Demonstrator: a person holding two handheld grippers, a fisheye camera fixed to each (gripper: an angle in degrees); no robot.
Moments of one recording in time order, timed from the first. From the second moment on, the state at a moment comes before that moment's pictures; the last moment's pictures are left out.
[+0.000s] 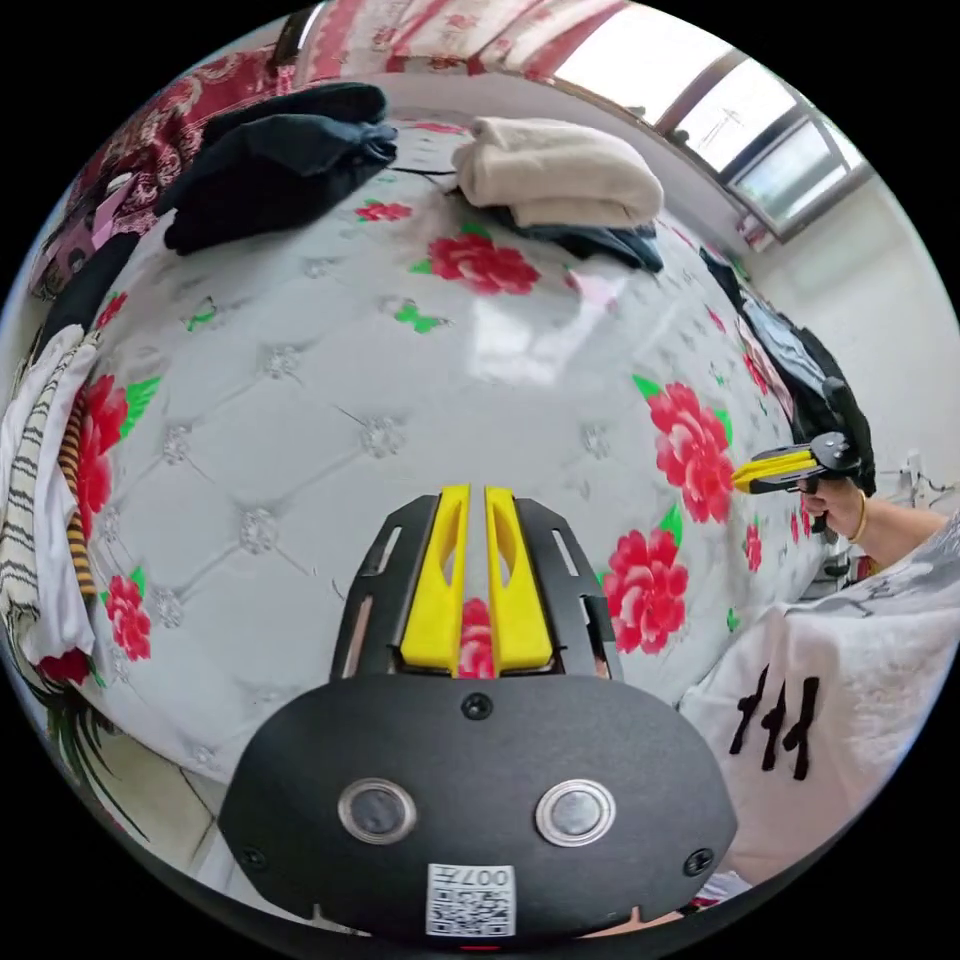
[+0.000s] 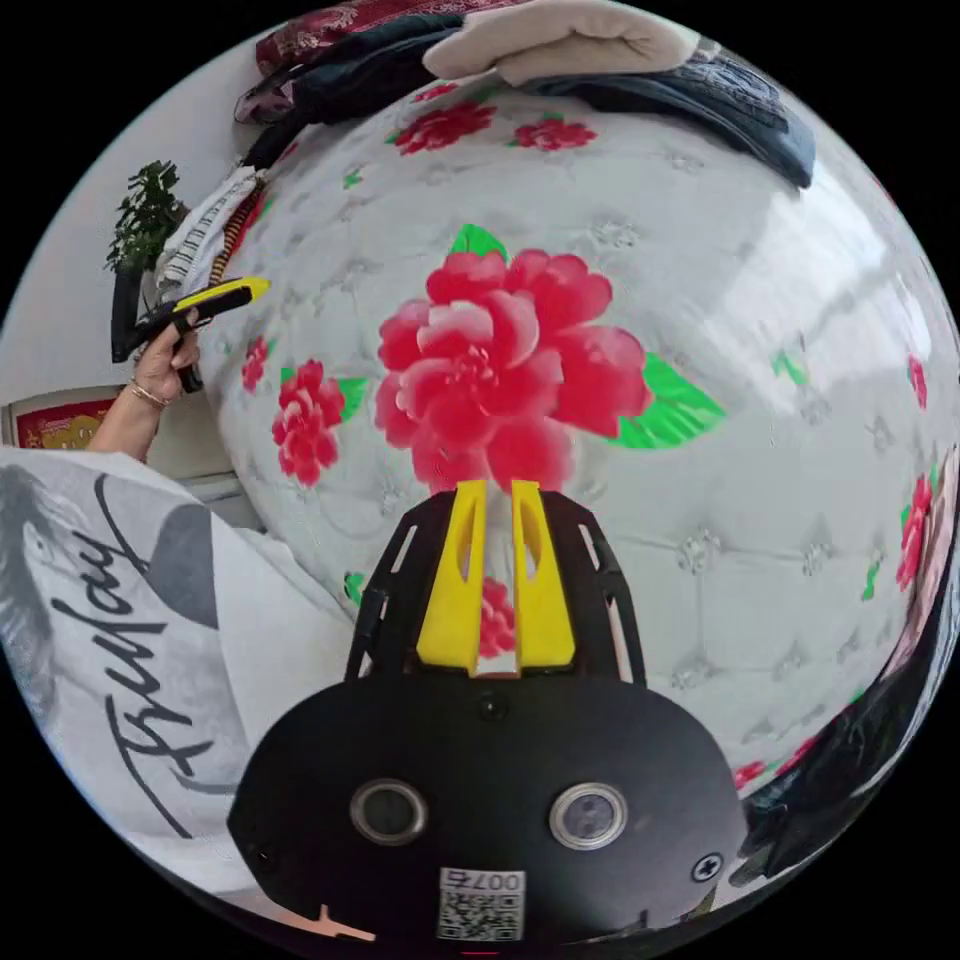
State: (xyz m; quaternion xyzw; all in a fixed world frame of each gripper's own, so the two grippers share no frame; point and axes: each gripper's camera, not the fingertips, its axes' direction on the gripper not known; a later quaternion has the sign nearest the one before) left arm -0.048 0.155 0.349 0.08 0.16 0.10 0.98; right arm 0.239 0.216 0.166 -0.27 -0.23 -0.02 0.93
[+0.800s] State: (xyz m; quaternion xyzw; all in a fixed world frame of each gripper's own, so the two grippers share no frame) left arm 0.259 0.160 0.352 -0.05 -0.11 0.16 0.98; right arm 0.513 0.432 -0.056 0.07 0.06 0.41 0.91
